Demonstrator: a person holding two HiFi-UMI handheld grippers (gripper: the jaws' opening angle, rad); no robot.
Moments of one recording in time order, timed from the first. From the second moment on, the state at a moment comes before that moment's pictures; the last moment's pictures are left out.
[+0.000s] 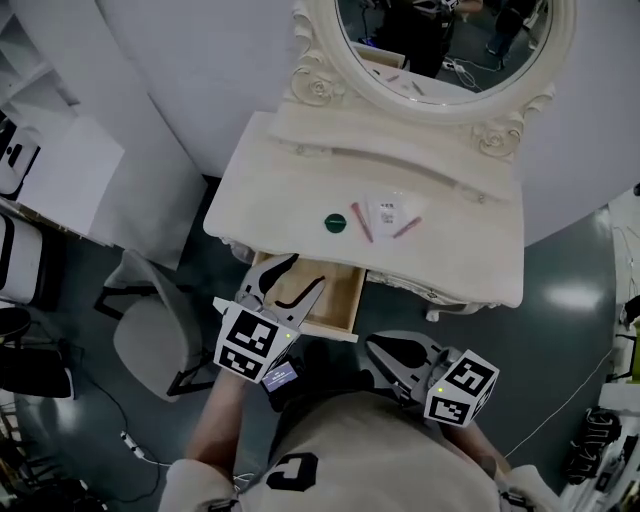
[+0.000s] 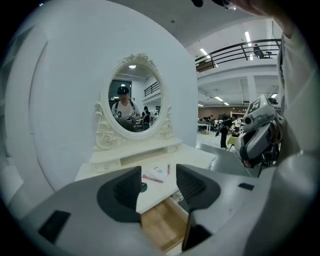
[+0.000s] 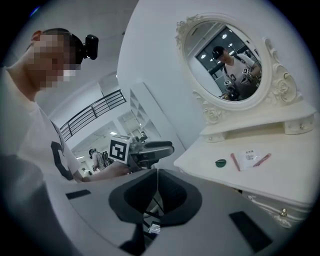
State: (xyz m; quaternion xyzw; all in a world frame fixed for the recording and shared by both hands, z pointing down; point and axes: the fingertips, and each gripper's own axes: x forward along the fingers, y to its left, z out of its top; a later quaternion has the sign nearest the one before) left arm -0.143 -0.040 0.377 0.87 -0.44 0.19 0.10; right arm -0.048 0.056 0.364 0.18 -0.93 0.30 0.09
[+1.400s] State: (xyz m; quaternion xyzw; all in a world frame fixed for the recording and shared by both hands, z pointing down) left arm -0.110 -0.186 0.546 0.86 -0.33 0.38 0.09; right arm -0.059 0.015 0.406 0.15 -0.91 0.37 0.09
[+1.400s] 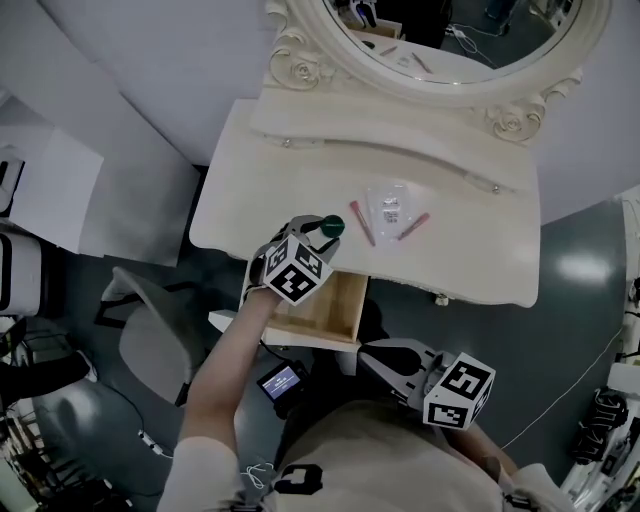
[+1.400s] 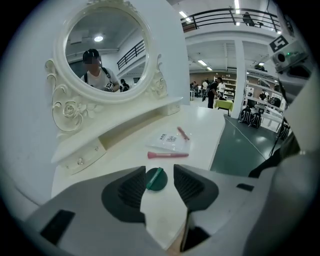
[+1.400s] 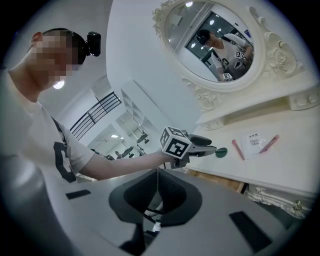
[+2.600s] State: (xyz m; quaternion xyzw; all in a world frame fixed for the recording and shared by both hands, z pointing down) left arm -0.115 -0.218 0.608 0.85 -0.30 0.39 0.18; right arm -0.028 -0.015 0.426 0.21 -0.89 0.39 0.09
